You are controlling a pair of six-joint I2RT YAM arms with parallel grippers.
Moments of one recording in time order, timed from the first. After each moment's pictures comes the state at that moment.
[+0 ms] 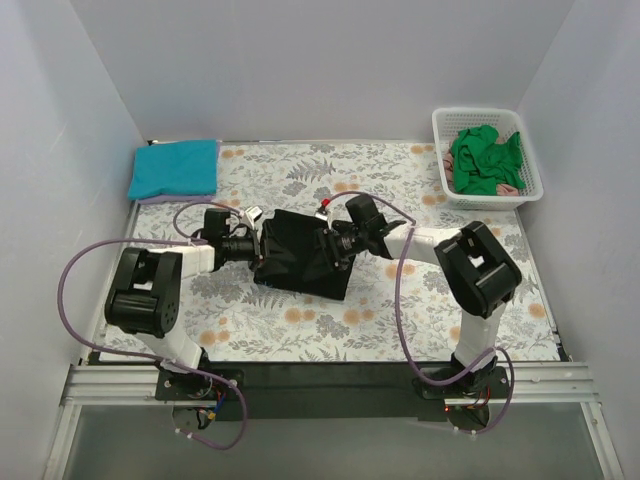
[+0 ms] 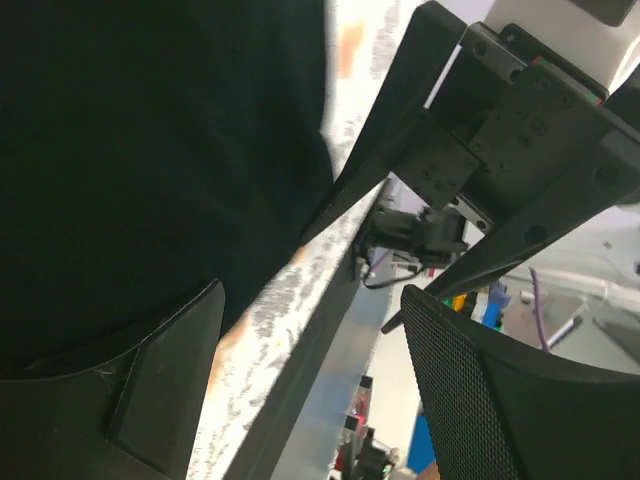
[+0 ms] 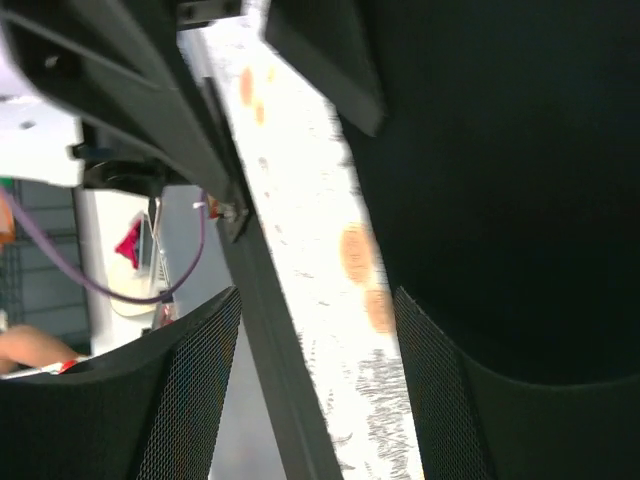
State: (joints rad) left arm -0.15 1.63 0.70 0.14 1.07 -0.68; right arm 0.65 1.84 1.06 0.03 -0.97 0.50
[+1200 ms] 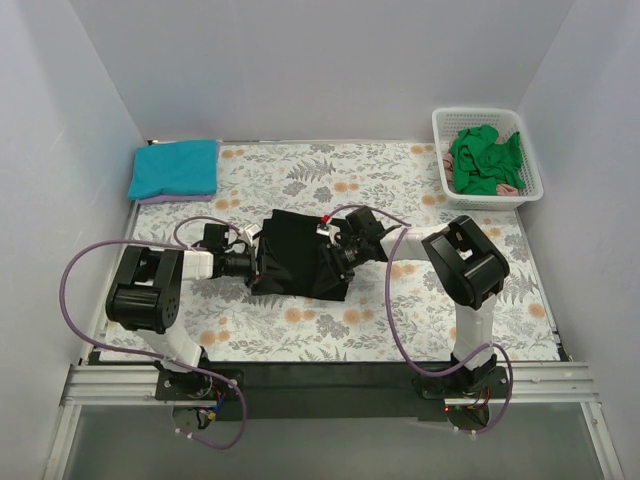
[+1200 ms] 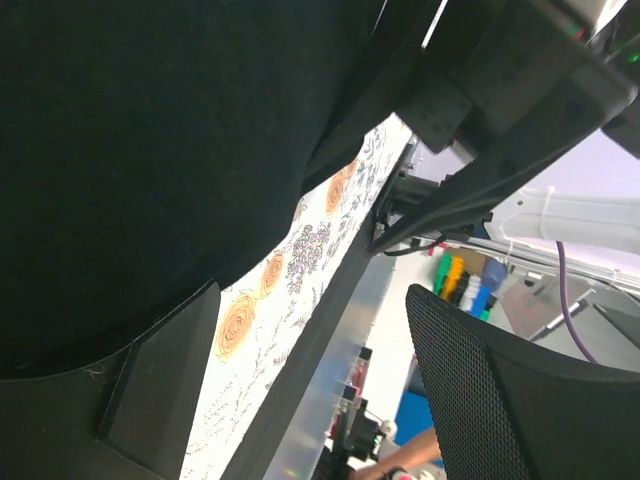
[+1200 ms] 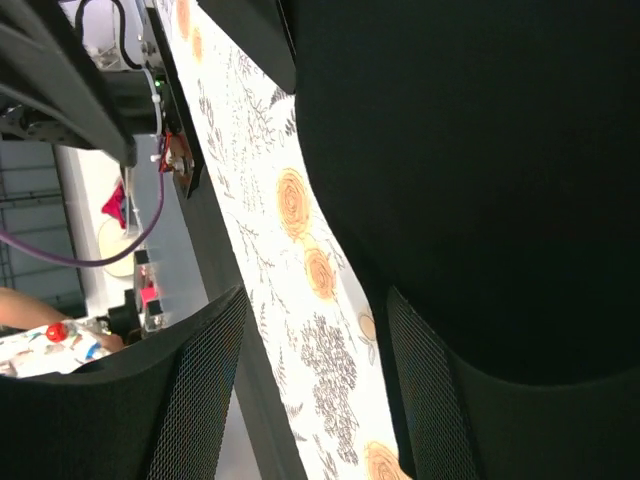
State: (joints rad) left arm -0.13 1.65 0.61 0.02 1.08 -0.55; right arm 0.65 1.95 1.04 -0.06 -0.97 0.34
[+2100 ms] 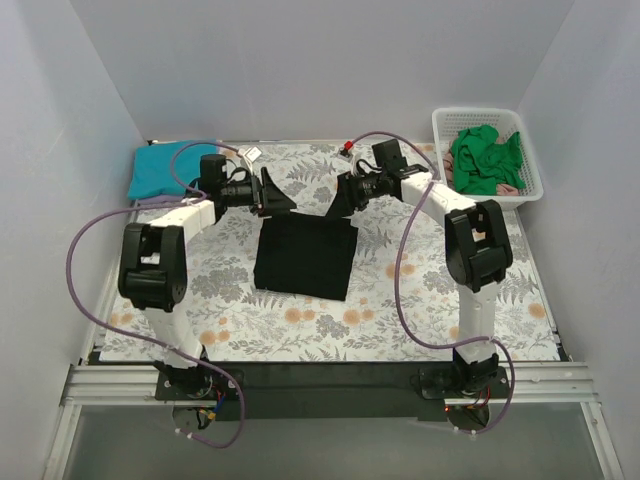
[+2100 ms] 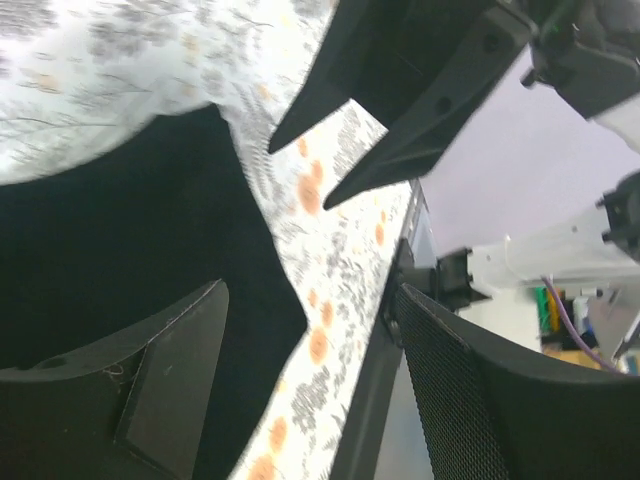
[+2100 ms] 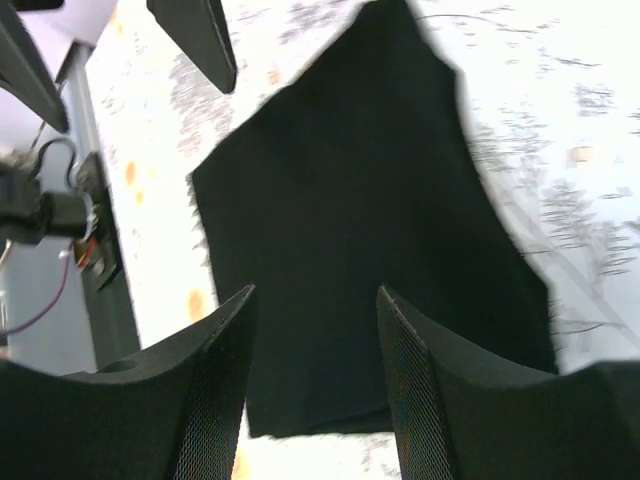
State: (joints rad) left arm -0.12 1.79 1.16 0.05 1.13 -0.52; right arm 0.41 2.02 1.55 -0.38 -0.96 0.01
